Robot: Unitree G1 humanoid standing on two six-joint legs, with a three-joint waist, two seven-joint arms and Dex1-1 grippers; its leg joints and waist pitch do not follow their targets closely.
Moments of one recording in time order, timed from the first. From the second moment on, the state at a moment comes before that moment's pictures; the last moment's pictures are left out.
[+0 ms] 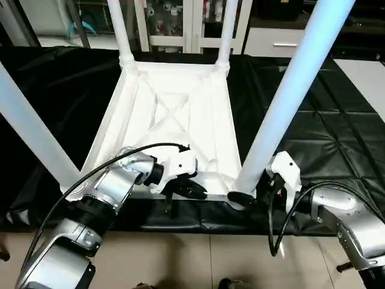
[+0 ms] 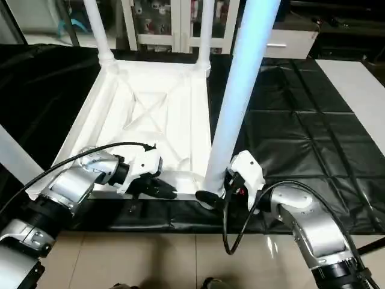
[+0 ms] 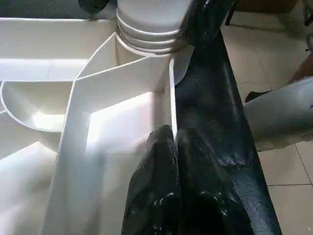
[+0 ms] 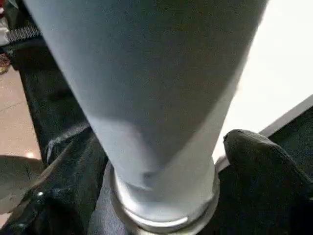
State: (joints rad) left arm -0.64 0.35 -0.40 0.50 0.04 0.11 -1.33; right arm -0.19 -0.55 0.15 -0.04 0.32 0.41 0.87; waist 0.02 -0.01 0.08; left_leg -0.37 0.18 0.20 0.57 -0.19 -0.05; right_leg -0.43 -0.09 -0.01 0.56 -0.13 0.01
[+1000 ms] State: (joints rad) left arm -0.69 0.25 -0.36 0.59 0.11 0.17 -1.07; right arm -0.27 -0.26 0.08 0.14 0.23 0.38 0.46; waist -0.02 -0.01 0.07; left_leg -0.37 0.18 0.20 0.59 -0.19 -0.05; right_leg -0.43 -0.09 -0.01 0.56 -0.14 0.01
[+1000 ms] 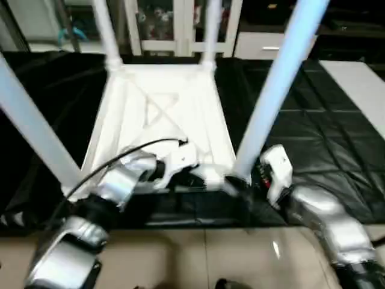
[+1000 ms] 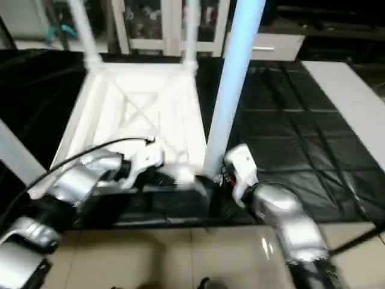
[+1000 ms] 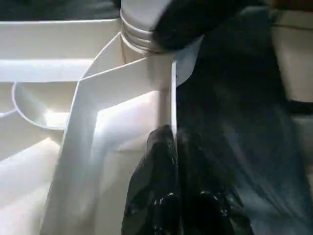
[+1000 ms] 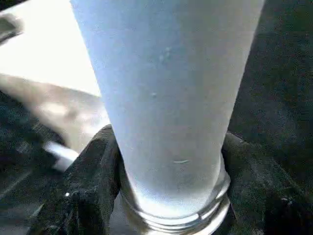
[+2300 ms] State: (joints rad) left arm -0.68 0.22 -0.32 0.63 0.09 0.11 -0.97; right arm -0.30 -0.35 0.07 0.04 0.24 0.48 0.49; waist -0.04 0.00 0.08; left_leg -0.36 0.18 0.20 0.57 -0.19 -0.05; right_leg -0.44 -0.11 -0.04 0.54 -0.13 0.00
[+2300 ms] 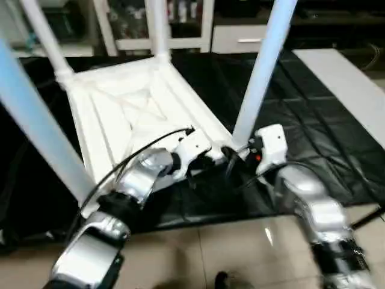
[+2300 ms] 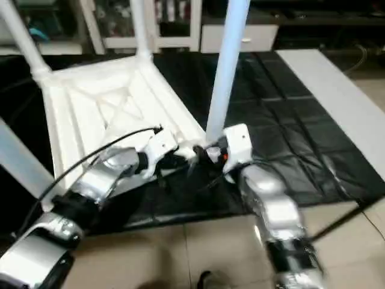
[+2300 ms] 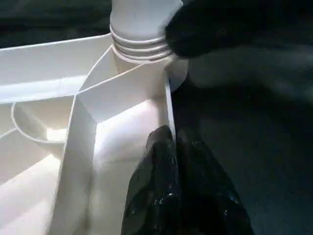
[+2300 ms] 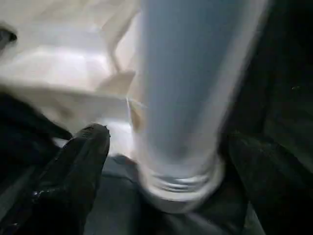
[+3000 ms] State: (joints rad) left arm -0.63 0.36 -0.39 0.47 0.02 0.16 -1.32; right arm -0.18 -0.60 0.13 -0.11 0.35 0.55 0.89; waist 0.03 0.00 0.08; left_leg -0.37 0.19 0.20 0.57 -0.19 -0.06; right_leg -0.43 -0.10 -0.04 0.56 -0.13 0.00
